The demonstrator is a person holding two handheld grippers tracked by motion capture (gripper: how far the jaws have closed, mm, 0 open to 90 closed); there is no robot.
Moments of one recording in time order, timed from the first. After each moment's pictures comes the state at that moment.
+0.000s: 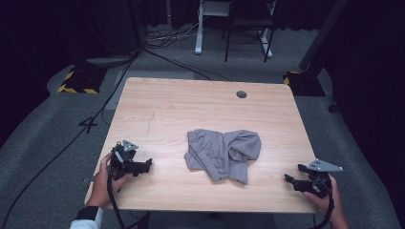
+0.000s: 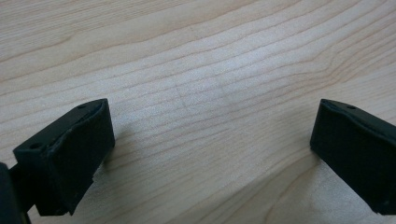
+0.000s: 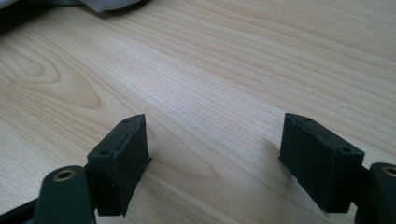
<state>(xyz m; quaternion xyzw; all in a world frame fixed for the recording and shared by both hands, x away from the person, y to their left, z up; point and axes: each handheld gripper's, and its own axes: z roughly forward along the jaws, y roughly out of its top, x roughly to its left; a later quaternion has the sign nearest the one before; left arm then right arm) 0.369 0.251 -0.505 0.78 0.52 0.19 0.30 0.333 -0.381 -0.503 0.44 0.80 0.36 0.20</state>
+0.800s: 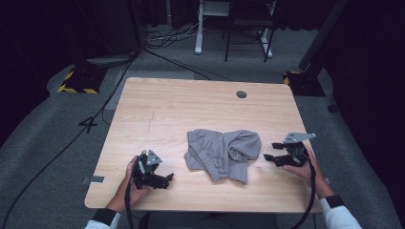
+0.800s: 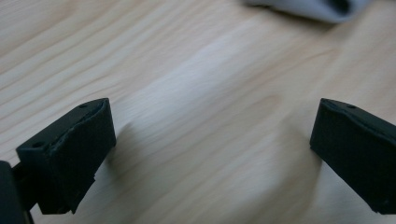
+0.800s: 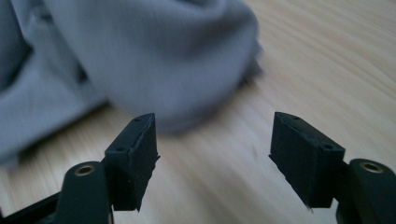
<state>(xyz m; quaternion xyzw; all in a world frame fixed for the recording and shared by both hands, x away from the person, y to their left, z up) 0.339 0.176 -0.504 0.85 0.39 0.14 0.32 0.417 -0.318 -0.467 0.33 0.85 0.38 0.12</state>
